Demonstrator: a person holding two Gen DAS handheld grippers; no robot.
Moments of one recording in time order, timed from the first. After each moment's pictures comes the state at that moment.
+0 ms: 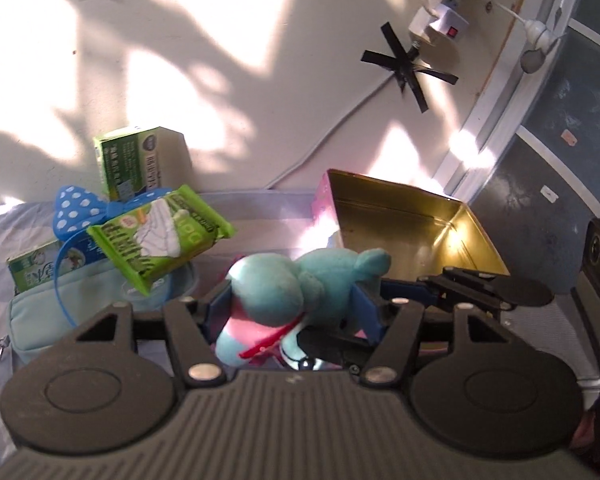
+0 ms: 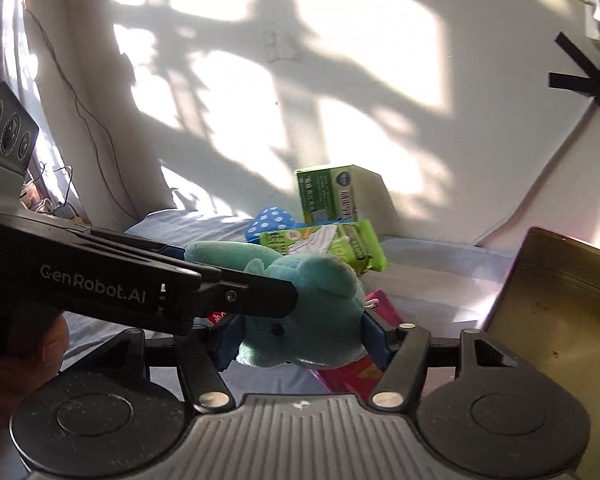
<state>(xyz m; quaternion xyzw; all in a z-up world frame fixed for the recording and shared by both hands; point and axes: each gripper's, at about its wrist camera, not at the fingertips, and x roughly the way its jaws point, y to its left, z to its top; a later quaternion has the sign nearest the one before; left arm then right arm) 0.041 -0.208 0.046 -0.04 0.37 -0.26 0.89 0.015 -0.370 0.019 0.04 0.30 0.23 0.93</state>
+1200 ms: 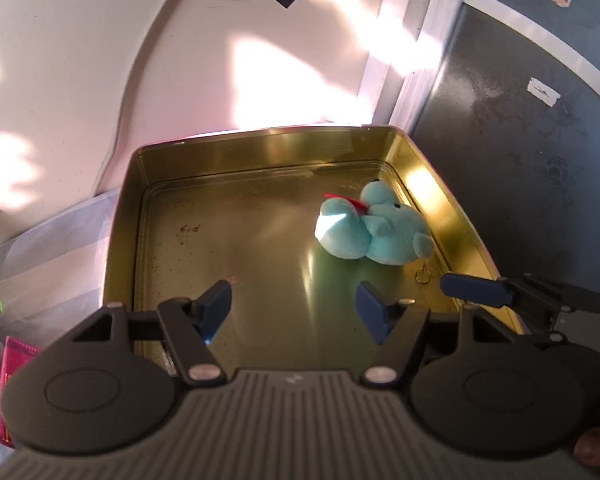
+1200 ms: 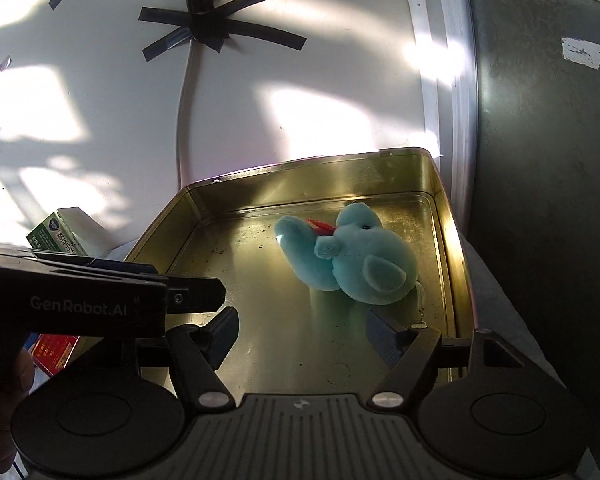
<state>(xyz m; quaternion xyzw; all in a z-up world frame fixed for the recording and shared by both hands) 0.086 -0.430 0.001 0.09 0.42 -0.29 0.85 0.015 -0.588 -0.032 0.16 0.35 -0.02 0.92</state>
